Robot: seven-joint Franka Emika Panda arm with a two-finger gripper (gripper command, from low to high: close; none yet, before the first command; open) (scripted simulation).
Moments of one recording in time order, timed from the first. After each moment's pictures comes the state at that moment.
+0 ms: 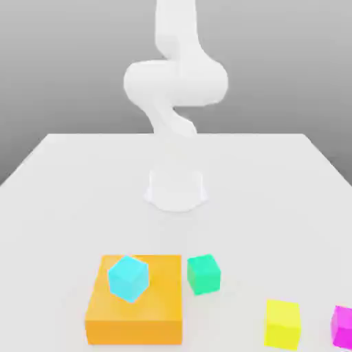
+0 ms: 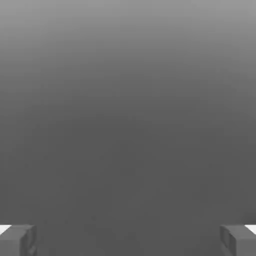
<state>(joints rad) 0.04 -0.71 0.00 -2.29 0.00 2.32 0.75</state>
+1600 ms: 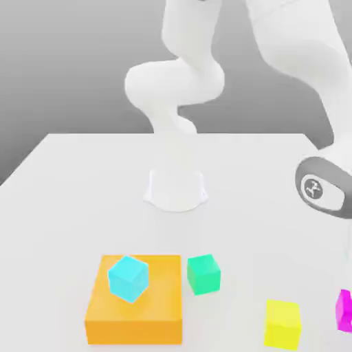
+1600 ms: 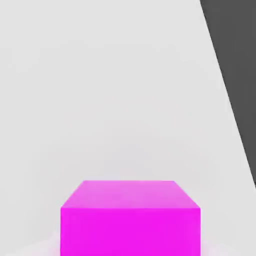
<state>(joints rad) 0.36 0.36 0.13 -2.25 -0.13 2.60 0.19</state>
